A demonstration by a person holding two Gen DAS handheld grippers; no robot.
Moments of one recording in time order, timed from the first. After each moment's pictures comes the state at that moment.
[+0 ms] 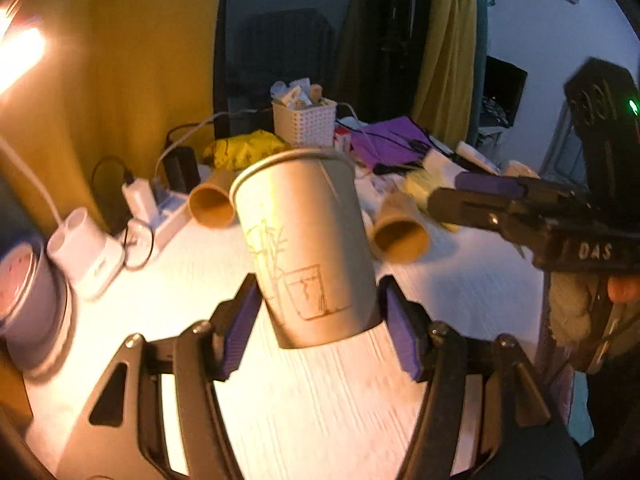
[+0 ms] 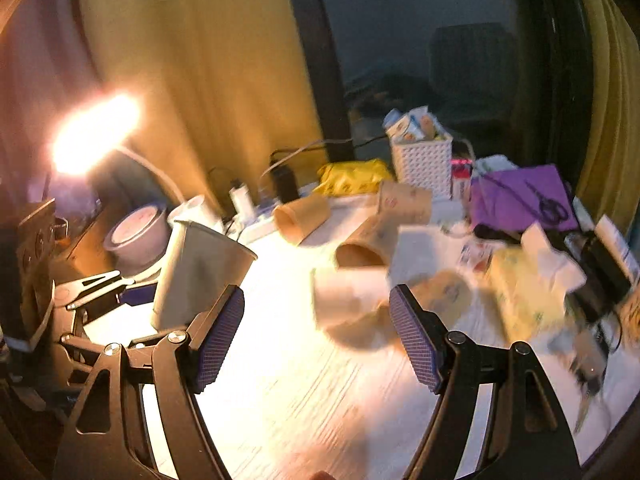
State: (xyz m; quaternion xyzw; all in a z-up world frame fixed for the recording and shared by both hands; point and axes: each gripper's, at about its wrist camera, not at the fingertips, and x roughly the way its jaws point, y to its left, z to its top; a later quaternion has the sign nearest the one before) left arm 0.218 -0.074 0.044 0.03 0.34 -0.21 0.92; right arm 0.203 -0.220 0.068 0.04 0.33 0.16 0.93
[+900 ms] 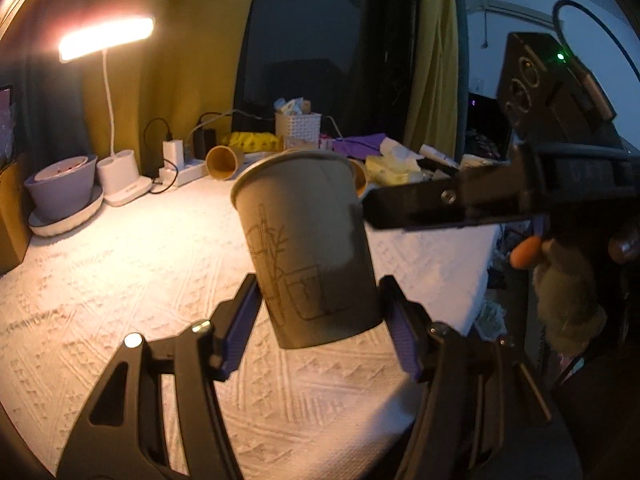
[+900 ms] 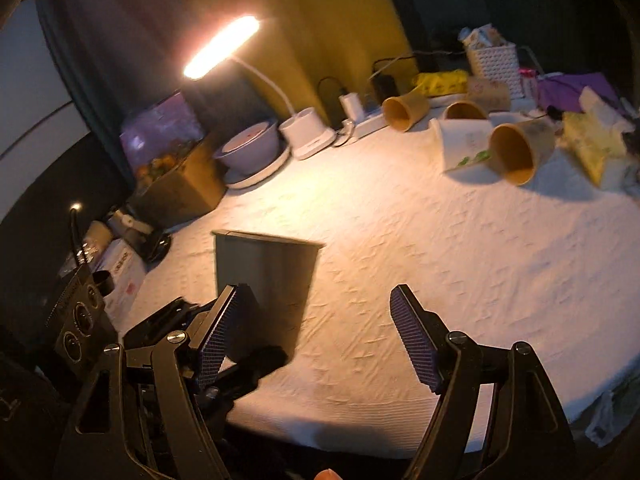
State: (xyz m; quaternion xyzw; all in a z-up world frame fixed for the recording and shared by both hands) left arm 0.019 -0.072 -0.025 -0.01 0.24 -0.18 0.95; right arm 0.064 -0.178 0.019 0.10 0.39 0.30 0.87
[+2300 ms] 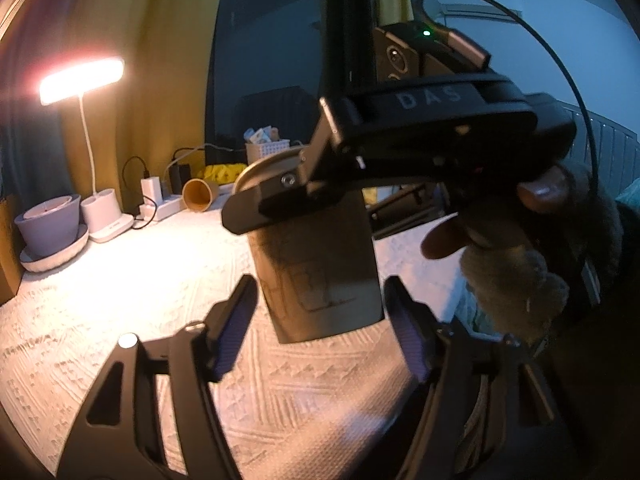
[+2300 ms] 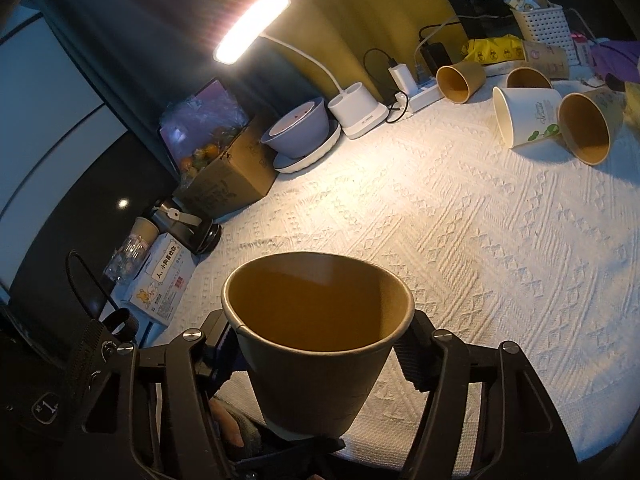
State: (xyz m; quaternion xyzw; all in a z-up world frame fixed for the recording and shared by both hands) left arm -0.005 -0.086 -0.032 0.03 0.18 -0.22 0.96; right arm 0.085 -0.156 0.008 0.14 0.41 0.38 0.81
